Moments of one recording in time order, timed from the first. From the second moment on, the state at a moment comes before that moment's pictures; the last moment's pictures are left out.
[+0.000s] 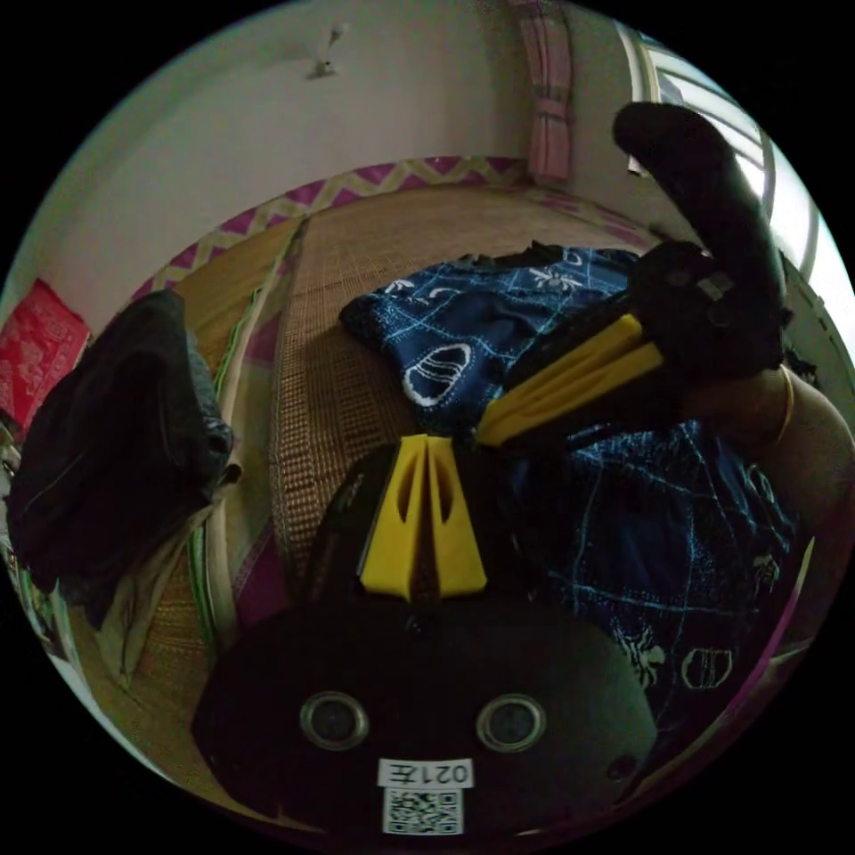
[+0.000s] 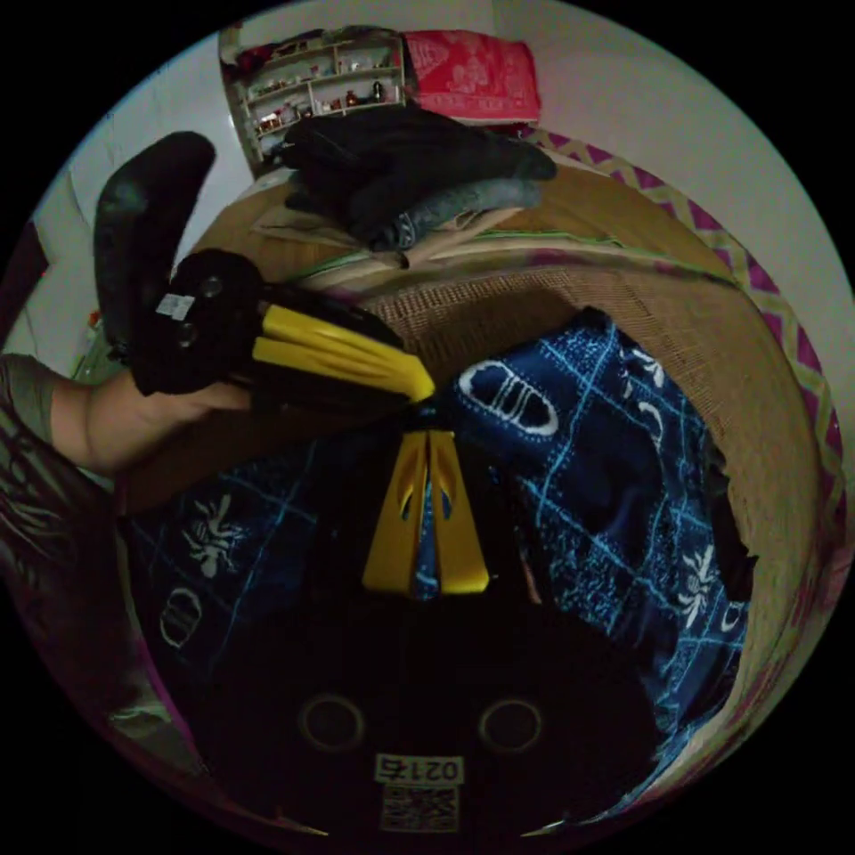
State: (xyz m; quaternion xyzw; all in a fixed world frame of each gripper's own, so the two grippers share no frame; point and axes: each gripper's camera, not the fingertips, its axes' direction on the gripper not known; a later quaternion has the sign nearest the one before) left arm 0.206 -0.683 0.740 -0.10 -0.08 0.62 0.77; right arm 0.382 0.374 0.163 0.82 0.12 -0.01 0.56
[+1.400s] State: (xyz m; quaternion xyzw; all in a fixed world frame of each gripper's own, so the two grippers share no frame) left arm 0.217 -0.668 0.732 -0.09 -0.08 0.59 0.79; right arm 0.590 0.476 0.901 0.71 -0.45 0.53 -0.13
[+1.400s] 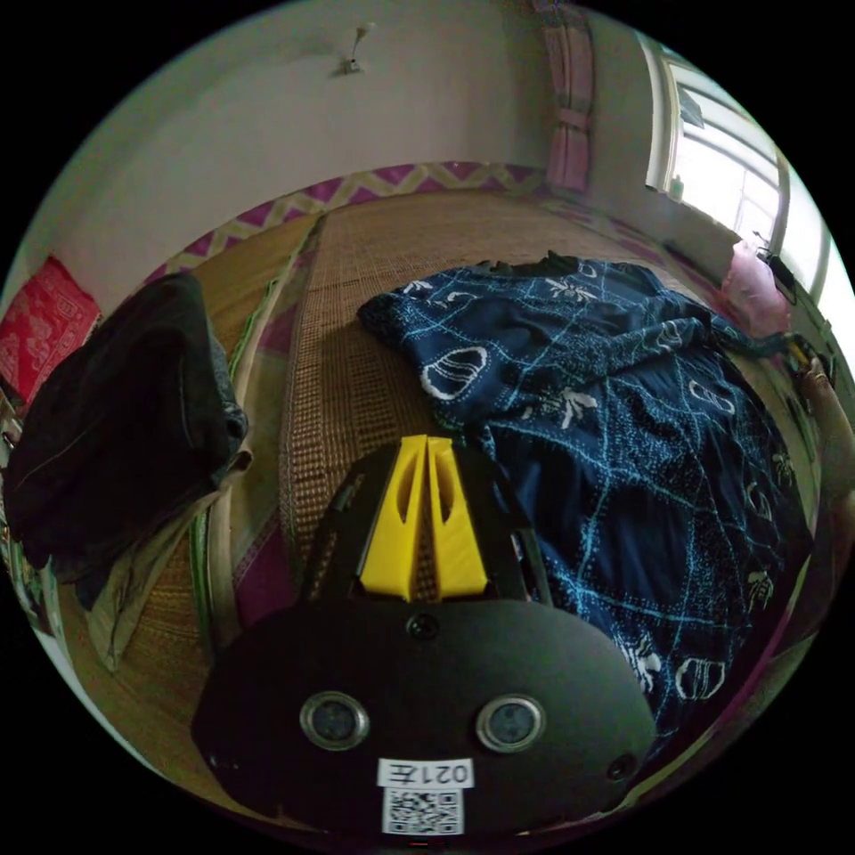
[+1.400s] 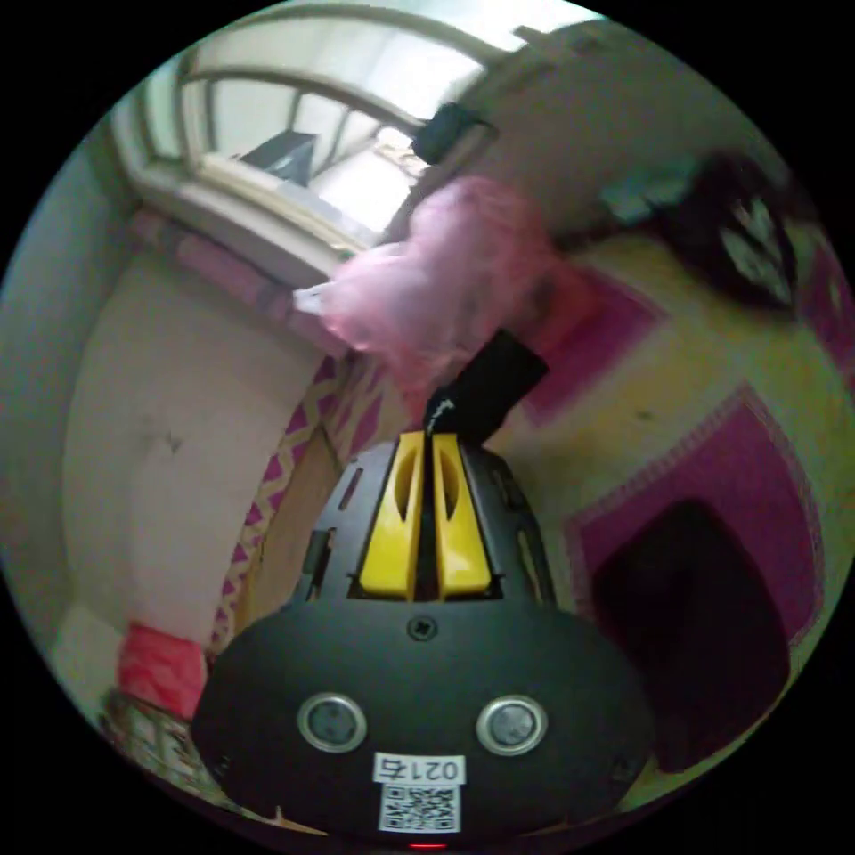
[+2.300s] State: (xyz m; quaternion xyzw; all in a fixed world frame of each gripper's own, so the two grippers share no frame) left arm 0.215 -0.665 0.713 -0.11 -0.05 0.57 0.81; right arm 0.279 0.252 0.142 0.79 0.21 0.36 0.45
